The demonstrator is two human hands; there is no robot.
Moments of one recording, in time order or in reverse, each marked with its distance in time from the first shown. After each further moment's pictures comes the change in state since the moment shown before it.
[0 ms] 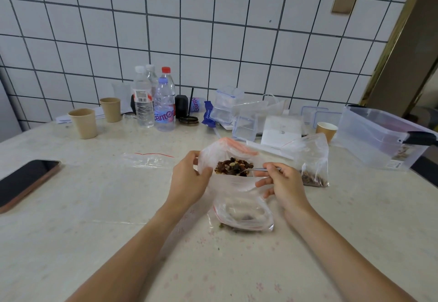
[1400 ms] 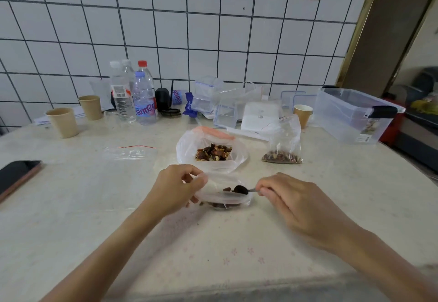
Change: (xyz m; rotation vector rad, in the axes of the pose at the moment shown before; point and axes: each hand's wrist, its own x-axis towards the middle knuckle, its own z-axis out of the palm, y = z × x) left_hand -0.069 0.036 -0.026 0.047 -0.347 0.024; right_hand -0.110 -0.032 -0.096 -0.899 -0.340 -0.770
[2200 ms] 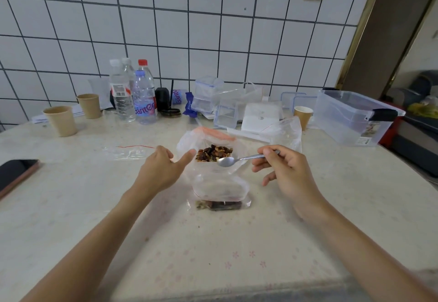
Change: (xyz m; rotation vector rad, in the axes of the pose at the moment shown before) left_hand 0.056 -0.023 -0.022 0.257 0.167 -0.206; right_hand 0.060 0.016 0.026 0.863 0.356 0.530
